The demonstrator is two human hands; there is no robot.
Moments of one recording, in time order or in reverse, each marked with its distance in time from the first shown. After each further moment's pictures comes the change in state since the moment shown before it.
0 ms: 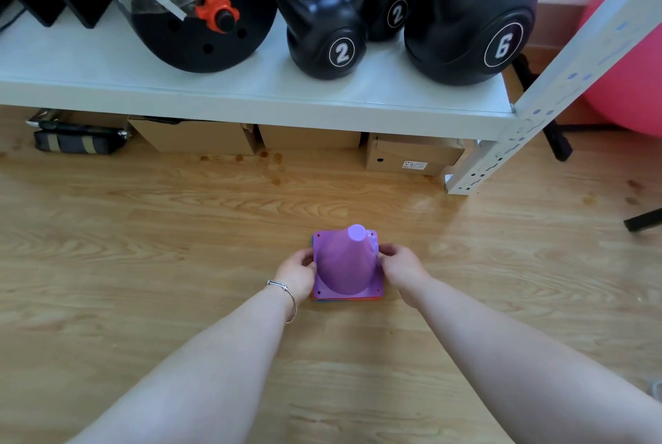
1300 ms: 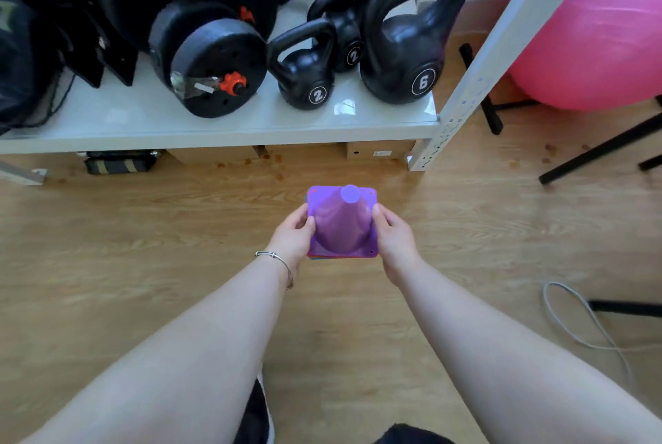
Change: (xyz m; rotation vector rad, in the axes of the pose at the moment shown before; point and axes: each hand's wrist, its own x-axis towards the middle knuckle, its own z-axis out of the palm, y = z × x) left_hand -0.180 0.141 -0.050 -0.175 -0.052 0.057; right_hand -0.216 -0.111 -0.043 0.415 0.107 -0.097
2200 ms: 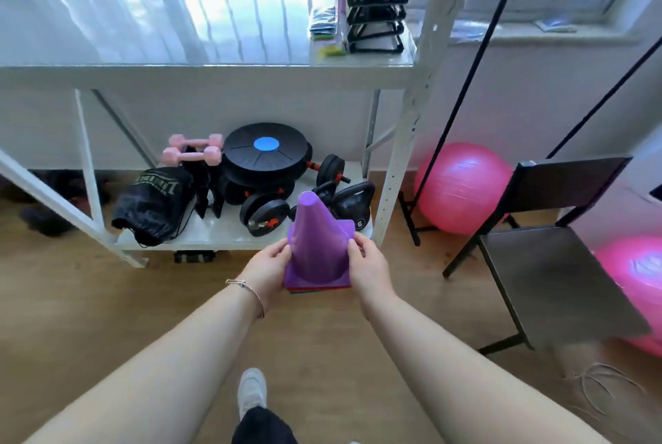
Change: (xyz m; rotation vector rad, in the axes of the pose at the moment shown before) left_hand -0.457 0.319 -0.038 0.043 -0.084 0.169; right_hand -0.444 -0.355 -0.103 -0.123 0.055 -0.301
